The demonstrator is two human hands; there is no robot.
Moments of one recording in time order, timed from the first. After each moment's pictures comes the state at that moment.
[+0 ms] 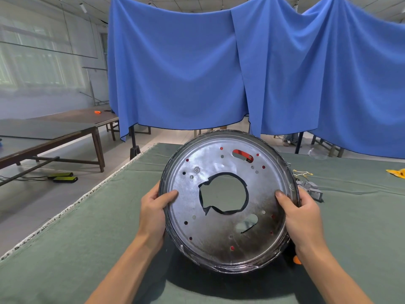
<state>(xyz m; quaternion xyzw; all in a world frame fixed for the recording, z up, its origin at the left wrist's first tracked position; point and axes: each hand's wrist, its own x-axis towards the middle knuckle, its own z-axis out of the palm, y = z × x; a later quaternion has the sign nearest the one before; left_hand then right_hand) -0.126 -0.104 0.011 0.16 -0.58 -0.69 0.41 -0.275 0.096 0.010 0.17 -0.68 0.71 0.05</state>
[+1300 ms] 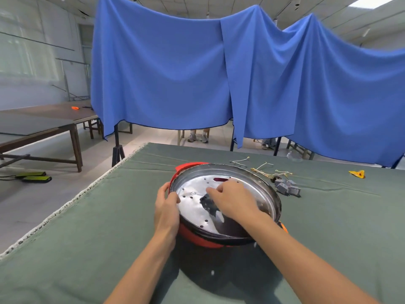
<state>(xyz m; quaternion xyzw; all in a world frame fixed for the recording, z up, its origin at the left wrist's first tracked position) -0.131 -0.092 0.000 0.29 -0.55 -0.69 0.36 -0.224 0.013 0.046 0.33 -0.91 0.24 0.02</state>
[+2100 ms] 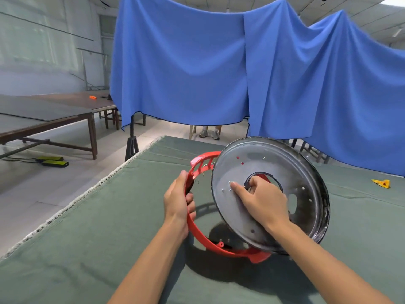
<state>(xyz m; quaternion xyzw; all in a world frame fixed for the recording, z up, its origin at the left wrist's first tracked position) -0.119 -0.109 0.010 0.26 -0.41 -0.82 0.31 -0.240 0.028 0.023 0.33 -0.87 0.30 0.22</state>
